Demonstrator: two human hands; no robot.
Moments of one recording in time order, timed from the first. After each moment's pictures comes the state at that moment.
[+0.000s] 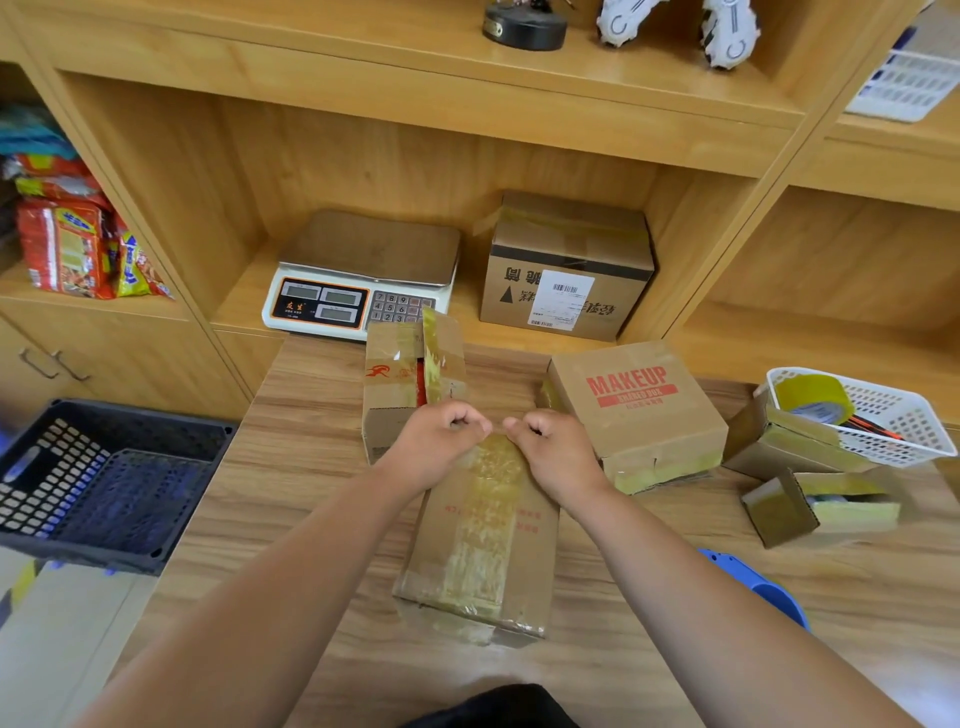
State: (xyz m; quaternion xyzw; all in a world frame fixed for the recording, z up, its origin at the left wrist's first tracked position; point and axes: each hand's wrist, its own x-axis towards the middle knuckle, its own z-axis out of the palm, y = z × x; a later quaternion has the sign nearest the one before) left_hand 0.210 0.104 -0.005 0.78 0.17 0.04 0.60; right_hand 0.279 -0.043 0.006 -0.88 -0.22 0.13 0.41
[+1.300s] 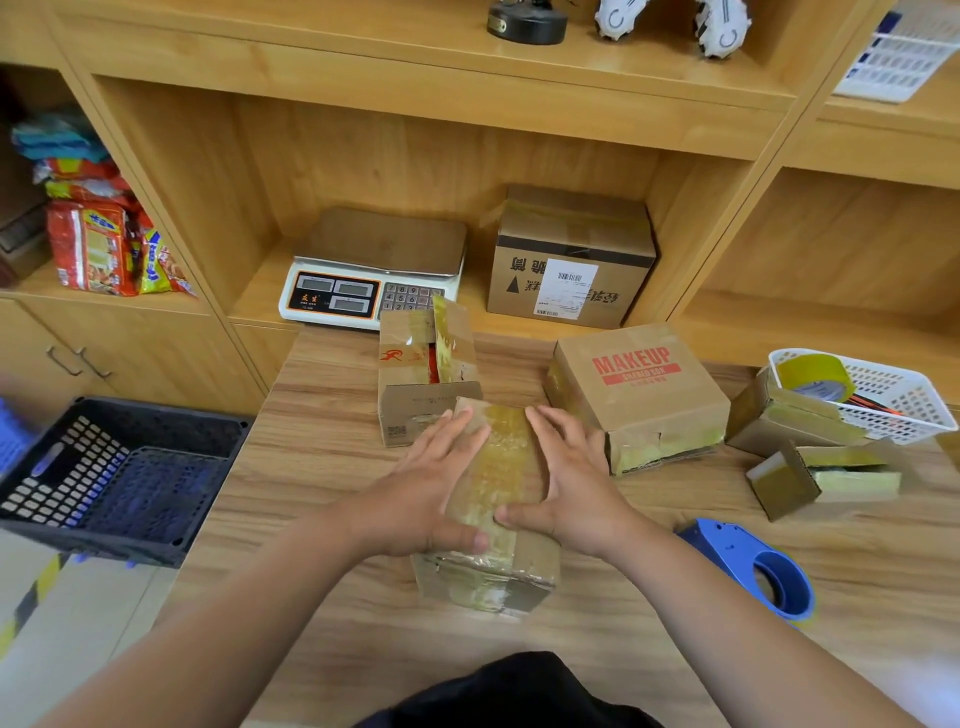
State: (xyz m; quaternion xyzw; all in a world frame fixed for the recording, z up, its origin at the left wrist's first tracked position) left_hand 0.125 0.104 -0.001 0.94 -0.04 -0.15 0.30; right_hand 0.220 -0.089 0.010 -0.89 -0.35 0.17 0.24
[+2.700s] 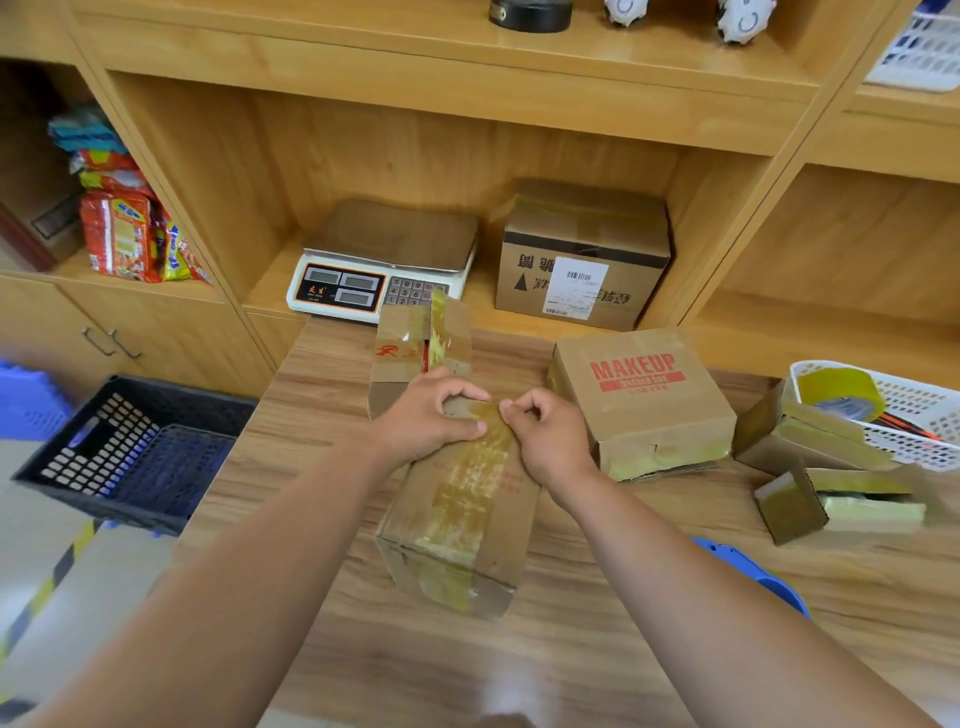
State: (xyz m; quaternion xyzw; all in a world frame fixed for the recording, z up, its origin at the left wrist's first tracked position) left_hand 0.201 0.099 0.014 0.85 0.14 0.00 0.51; right_hand 0.275 -0.055 -0.002 -0.84 -0.15 0.16 0.50
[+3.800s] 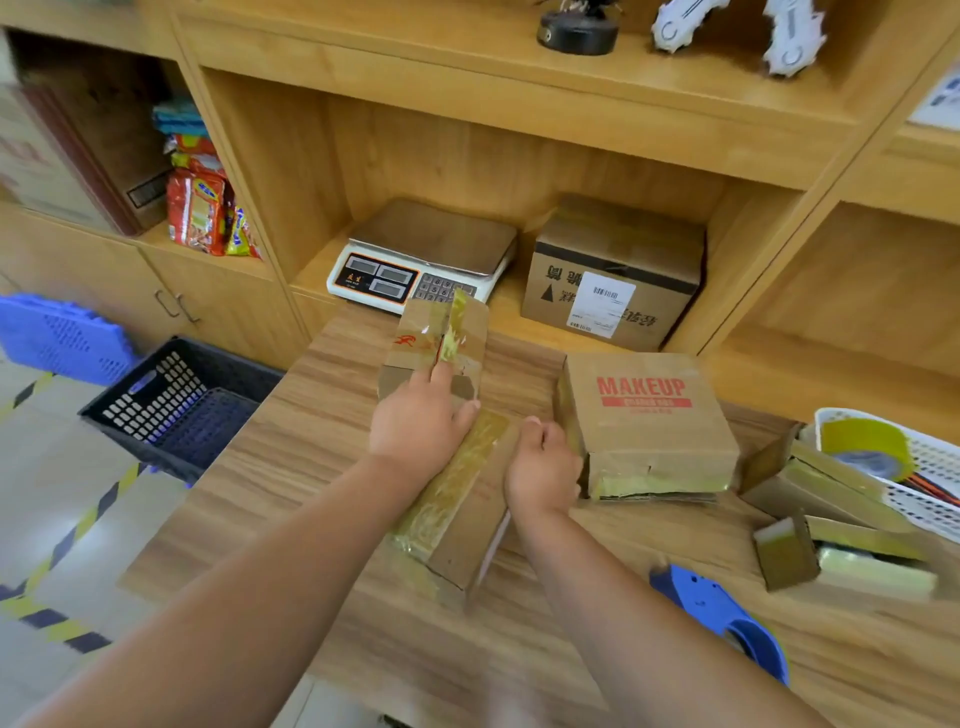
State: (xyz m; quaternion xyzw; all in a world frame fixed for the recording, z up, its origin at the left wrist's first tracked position) left_hand 0.191 0.047 0.011 0.93 0.31 0.13 0.13; right_hand 0.248 -0.070 -0.007 -0.88 0.01 0.13 0.47
